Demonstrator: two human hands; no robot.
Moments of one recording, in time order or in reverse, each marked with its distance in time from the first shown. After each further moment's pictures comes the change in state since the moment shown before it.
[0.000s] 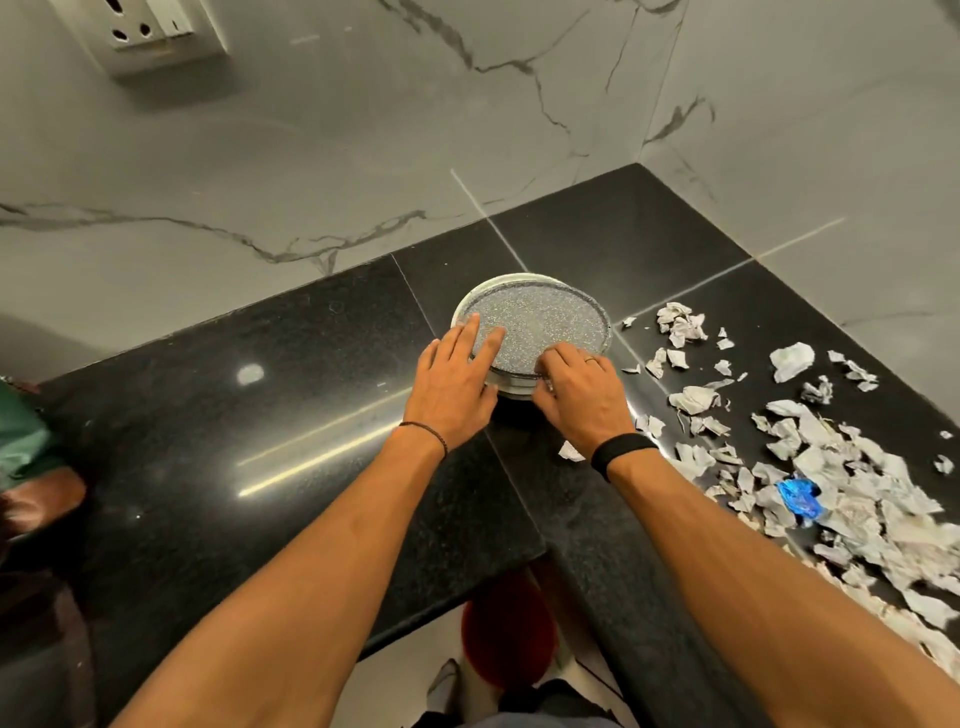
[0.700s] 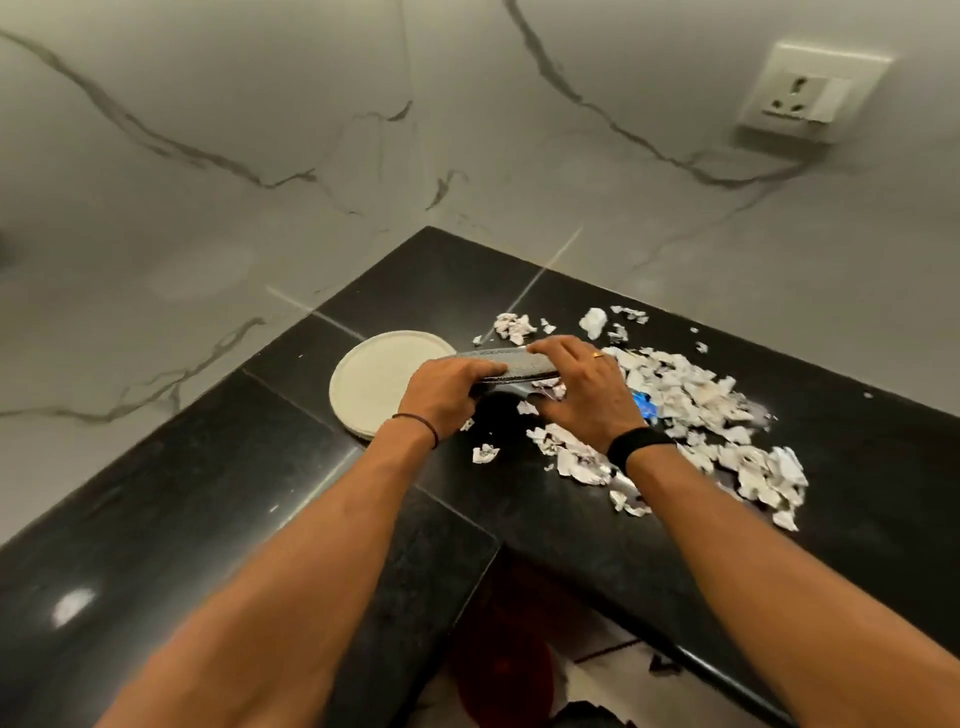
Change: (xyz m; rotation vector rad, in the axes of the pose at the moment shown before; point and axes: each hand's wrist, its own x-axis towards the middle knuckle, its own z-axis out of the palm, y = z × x) left_hand 0.030 0.090 -0.058 -0.236 -0.088 0.560; right_hand -0.097 0.016 -0.117 0.005 0.149 0.425
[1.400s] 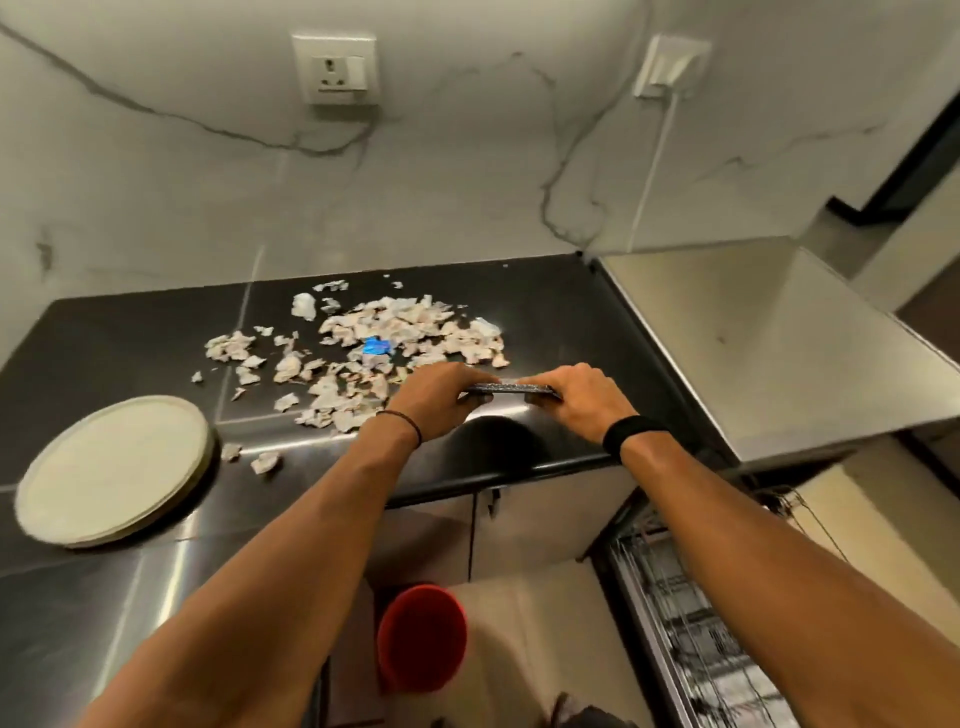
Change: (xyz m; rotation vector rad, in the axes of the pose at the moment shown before) left_hand -0.075 0.226 0.047 -0.183 -0.388 0.780; right_hand -0.297 -0.018 -0.138 -0.162 -0.072 0.841
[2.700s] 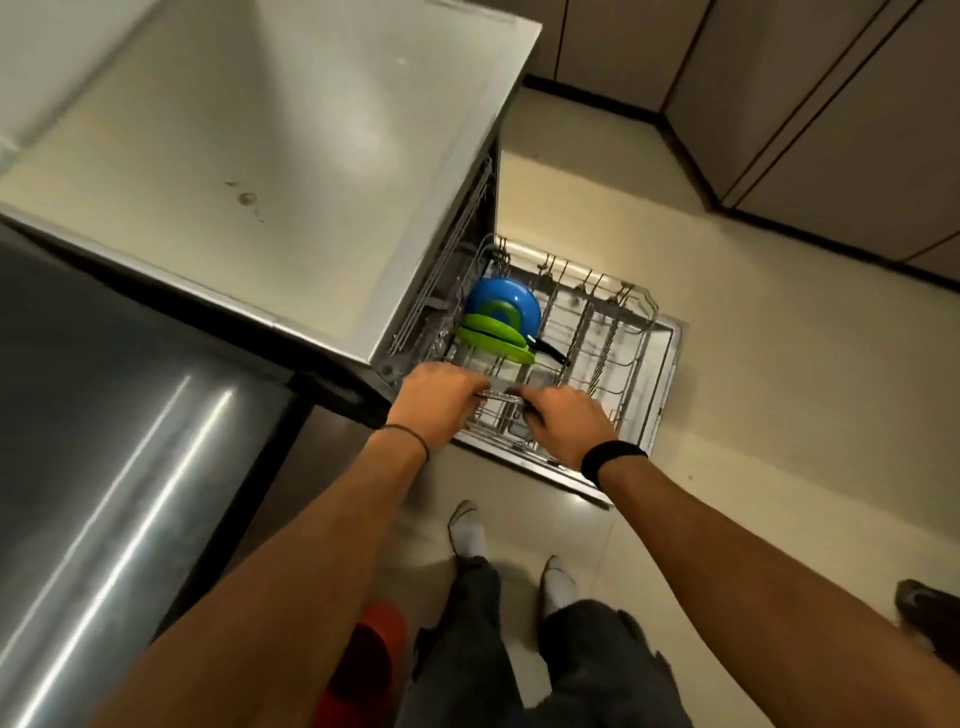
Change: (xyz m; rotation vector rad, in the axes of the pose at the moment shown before) left_hand 0.182 0.313 0.384 0.202 -0.625 0.789; right_hand -0.272 0.340 0.130 0.296 0.052 0.990
